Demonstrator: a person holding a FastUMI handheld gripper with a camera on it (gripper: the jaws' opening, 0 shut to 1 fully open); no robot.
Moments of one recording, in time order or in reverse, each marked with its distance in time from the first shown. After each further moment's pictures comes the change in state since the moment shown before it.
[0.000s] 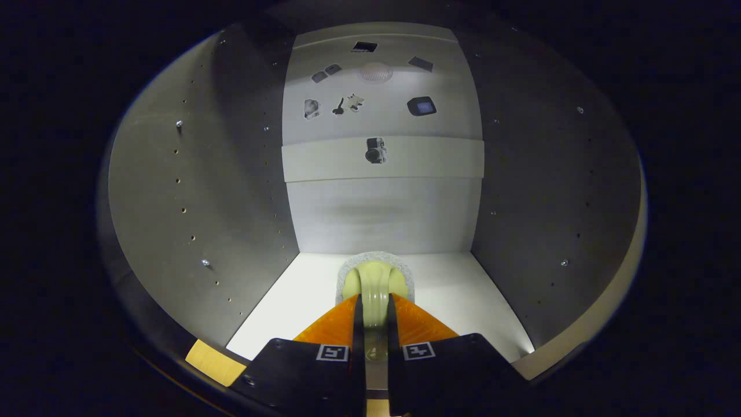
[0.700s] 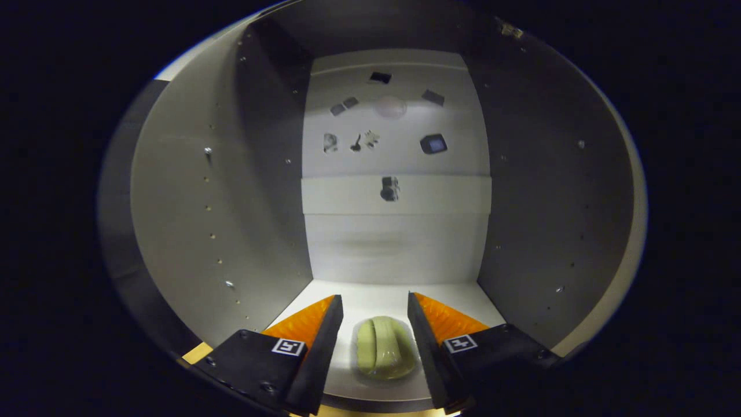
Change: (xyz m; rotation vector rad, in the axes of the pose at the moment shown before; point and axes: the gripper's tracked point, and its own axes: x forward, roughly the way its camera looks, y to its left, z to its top) arm -0.032 0.017 0.041 -0.039 -0.167 0.067
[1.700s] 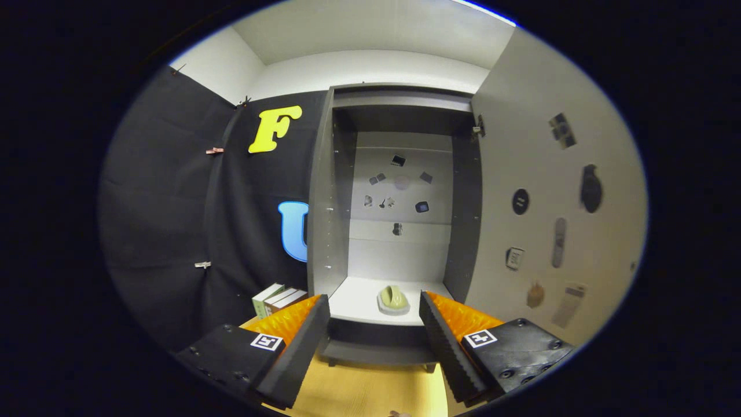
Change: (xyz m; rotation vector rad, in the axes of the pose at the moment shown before) arm -0.322 0.053 0.029 -0.059 -0.120 0.015
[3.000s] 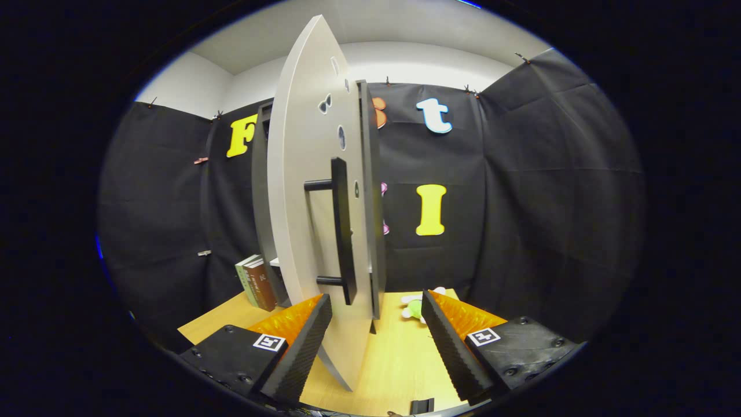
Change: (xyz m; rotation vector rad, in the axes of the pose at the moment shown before) arm -0.116 -0.235 -0.043 0.103 0.133 0.018
